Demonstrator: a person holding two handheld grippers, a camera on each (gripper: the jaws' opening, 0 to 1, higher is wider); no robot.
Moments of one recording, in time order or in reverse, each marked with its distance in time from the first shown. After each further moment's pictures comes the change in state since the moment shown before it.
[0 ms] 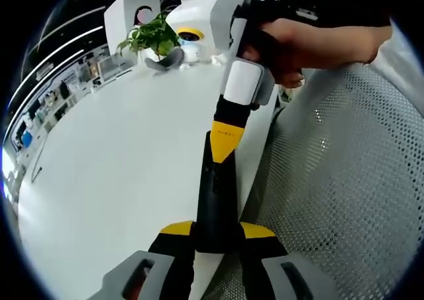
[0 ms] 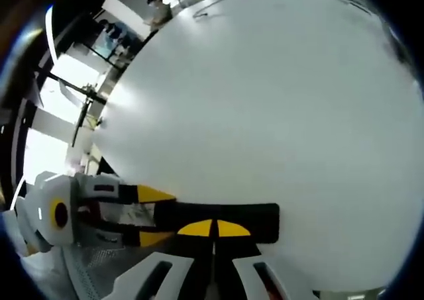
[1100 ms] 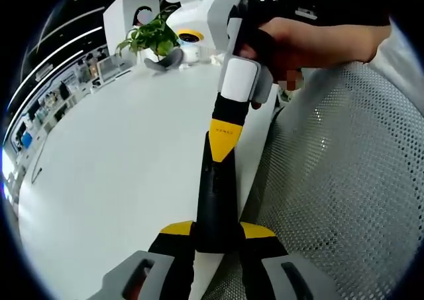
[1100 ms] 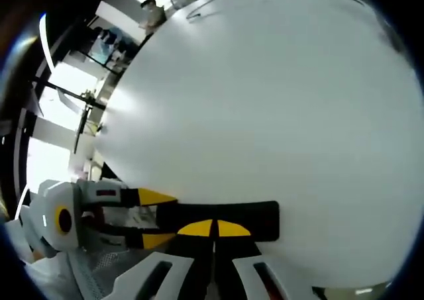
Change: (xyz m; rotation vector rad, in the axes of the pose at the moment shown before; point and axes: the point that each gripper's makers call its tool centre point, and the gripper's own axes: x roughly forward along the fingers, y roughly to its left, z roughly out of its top) left arm 0.001 0.000 0.000 0.005 0.000 0.000; right arm -0.002 0.001 0.000 0.046 0.004 0.018
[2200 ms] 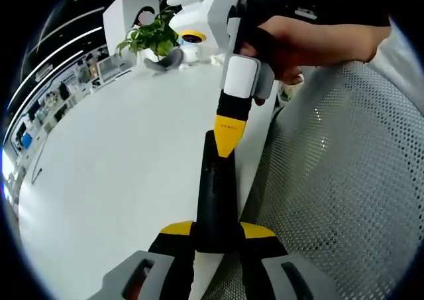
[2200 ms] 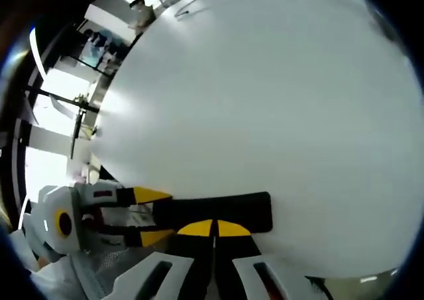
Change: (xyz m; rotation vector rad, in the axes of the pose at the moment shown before) left arm 0.000 0.000 0.000 0.003 0.000 0.000; right arm -0.004 -0.007 -0.006 0.068 0.030 -0.023
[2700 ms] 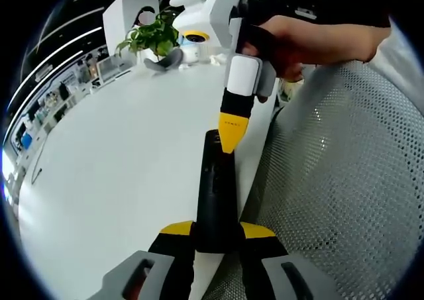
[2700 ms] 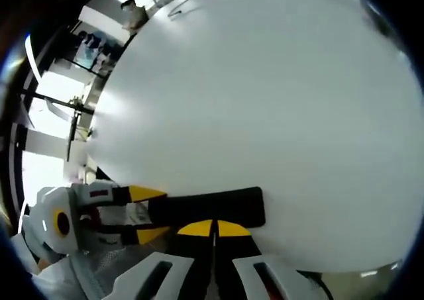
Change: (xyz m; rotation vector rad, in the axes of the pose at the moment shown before) left arm 0.000 0.000 0.000 0.000 0.000 -0.001; right arm -0.004 -0.006 -0.003 0.020 0.009 -0.030
